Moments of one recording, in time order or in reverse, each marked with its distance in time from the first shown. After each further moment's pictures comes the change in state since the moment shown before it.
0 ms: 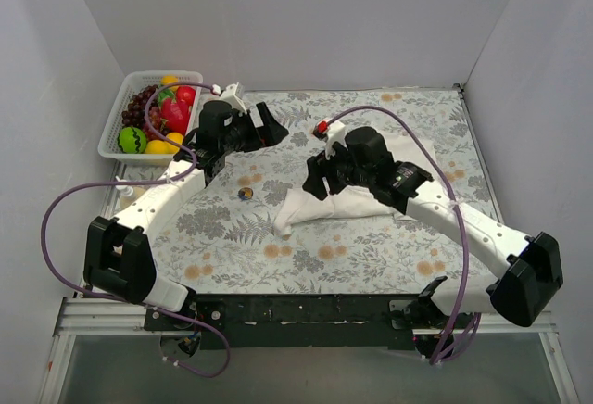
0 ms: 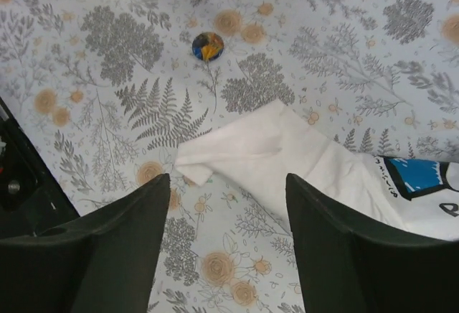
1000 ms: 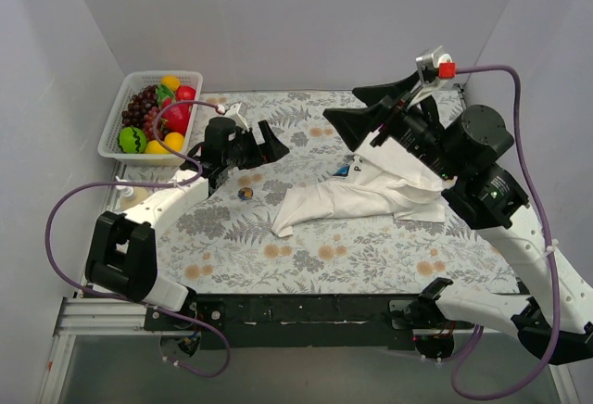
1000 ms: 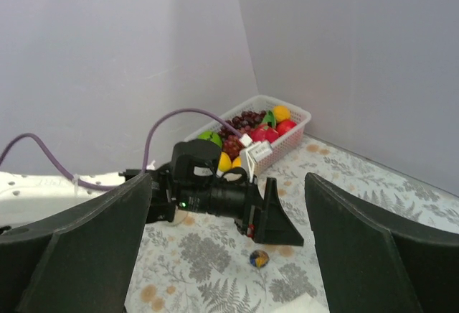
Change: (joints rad) left arm -0.002 0.011 -0.148 0.071 0.030 -0.048; right arm -0.011 -0.224 0.398 0.161 0.072 0.194
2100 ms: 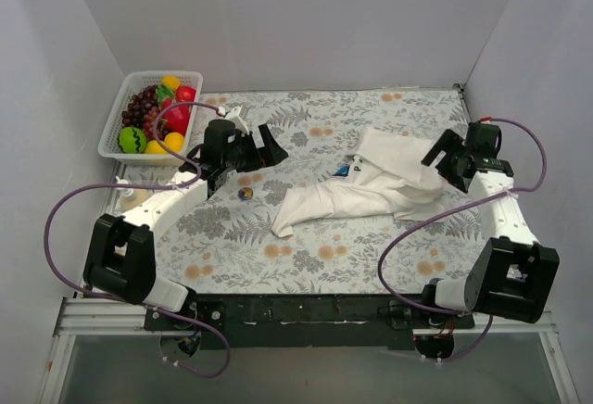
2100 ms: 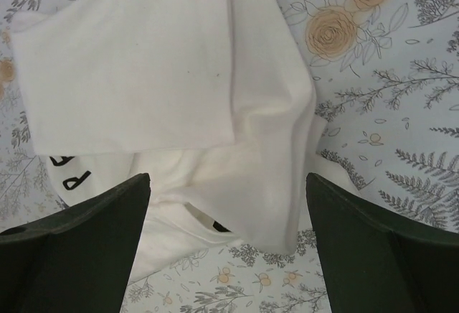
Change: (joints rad) left arm -0.001 -0.015 -0.015 -0.027 0.000 0.037; right arm -0.902 0.254 -0.510 -0.305 0.084 0.157
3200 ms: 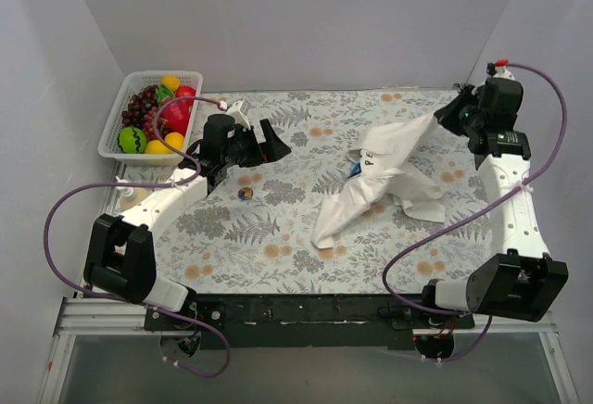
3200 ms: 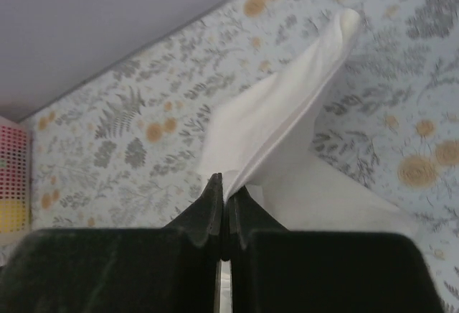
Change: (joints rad) left arm 0.000 0.004 0.032 -0.007 0.043 -0.002; right arm 0.022 -0.023 0.259 0.028 -0.122 -0.002
